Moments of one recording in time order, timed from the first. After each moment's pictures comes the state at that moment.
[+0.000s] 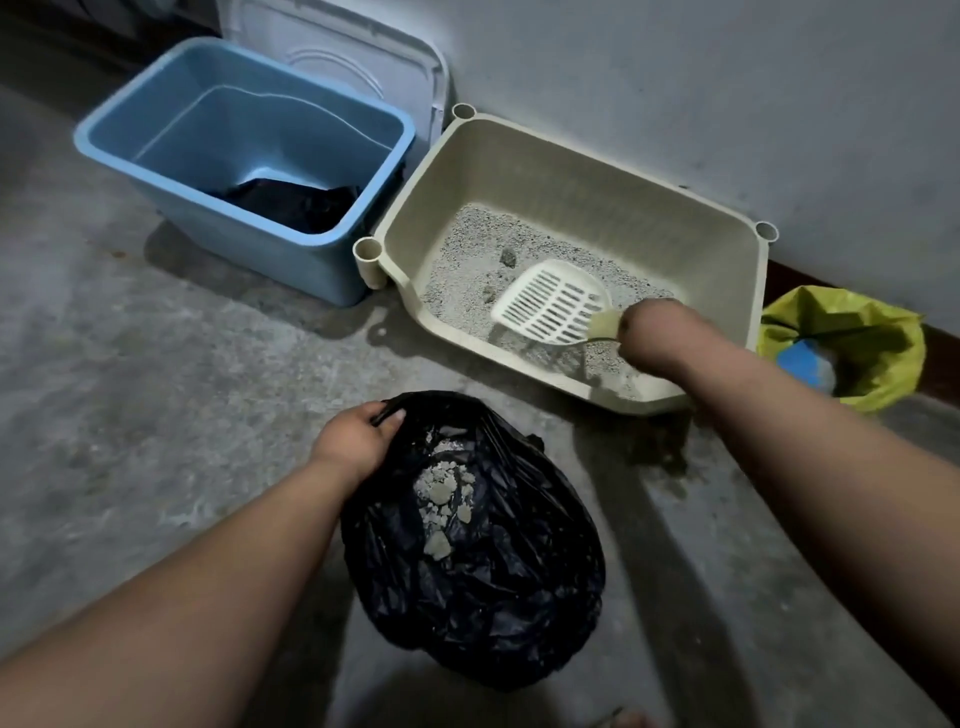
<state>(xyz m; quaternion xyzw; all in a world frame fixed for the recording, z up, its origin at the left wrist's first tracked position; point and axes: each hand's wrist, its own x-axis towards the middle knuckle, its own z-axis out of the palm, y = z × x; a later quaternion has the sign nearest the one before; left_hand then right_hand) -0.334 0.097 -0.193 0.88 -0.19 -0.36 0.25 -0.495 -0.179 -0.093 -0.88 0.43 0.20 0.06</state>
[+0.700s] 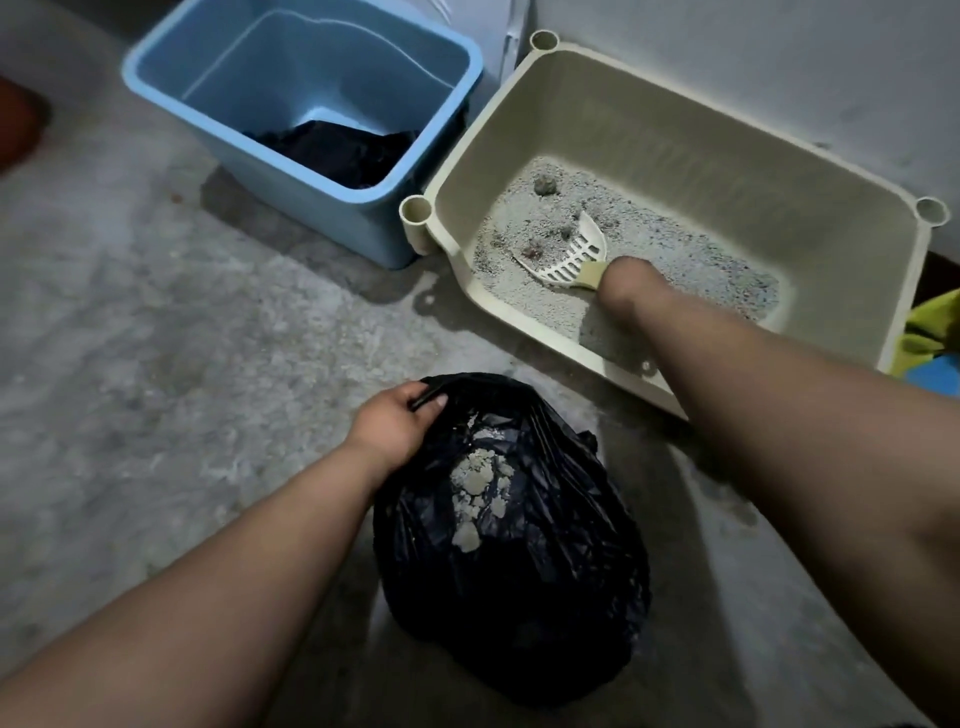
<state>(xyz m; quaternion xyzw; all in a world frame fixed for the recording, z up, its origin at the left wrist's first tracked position) -0.340 0.092 -0.194 0.87 -0.13 -0.38 0.30 -0.391 -0.186 -0.166 -0.87 0.42 0.20 0.18</state>
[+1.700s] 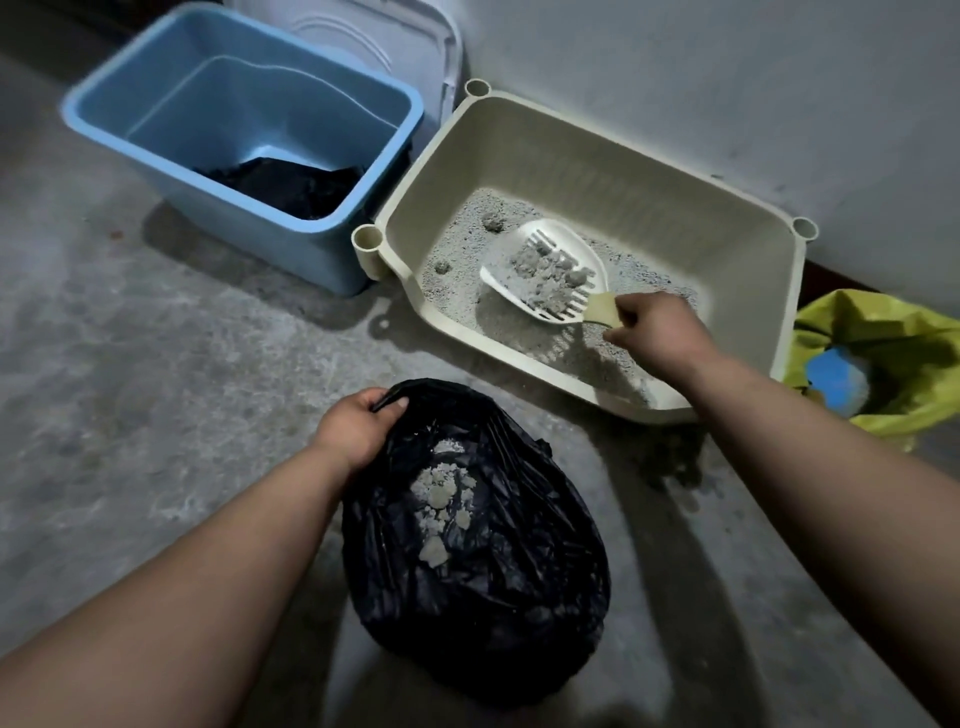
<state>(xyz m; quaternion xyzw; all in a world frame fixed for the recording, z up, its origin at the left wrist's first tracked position) -0.333 0.085 -0.196 0.82 -0.07 -0.41 0.39 -0.489 -0.196 -0.125 -0.88 0.42 0.08 0.21</state>
